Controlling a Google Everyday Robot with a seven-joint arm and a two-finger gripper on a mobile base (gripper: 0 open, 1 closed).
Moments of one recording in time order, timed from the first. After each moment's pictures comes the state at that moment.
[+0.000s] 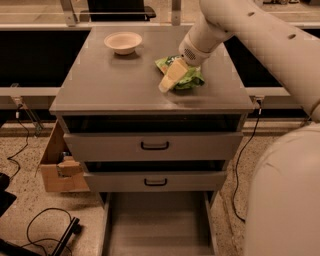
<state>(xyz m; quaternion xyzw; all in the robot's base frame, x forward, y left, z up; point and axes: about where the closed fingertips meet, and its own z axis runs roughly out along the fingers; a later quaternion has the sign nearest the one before) 0.733 -0.068 0.872 -0.46 0.84 0.06 0.28</state>
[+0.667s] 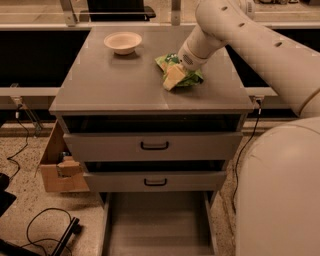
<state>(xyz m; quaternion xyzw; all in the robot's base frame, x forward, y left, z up) 0.757 -0.072 0.840 -0.44 0.86 0.04 0.27</state>
